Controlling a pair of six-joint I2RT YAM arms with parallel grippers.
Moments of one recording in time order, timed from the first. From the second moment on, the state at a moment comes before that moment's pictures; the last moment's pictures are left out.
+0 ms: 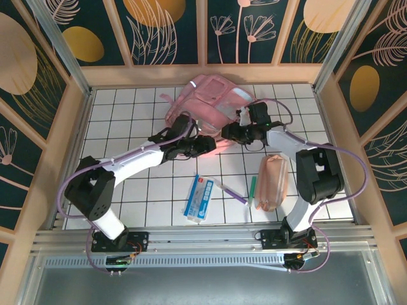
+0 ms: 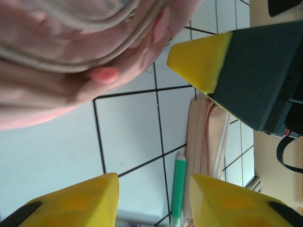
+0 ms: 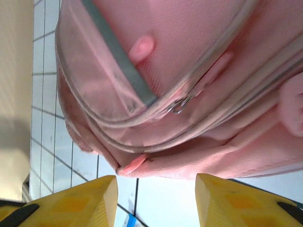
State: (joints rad) left arm -0.70 1.67 1.15 -0.21 0.32 -0.90; right arm 0.33 1.72 1.13 -0.28 -0.56 0.52
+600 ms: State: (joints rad) left arm -0.71 1.77 1.25 -0.28 0.19 -0.89; right arm 0.33 1.91 1.25 -0.33 -0.46 0.92
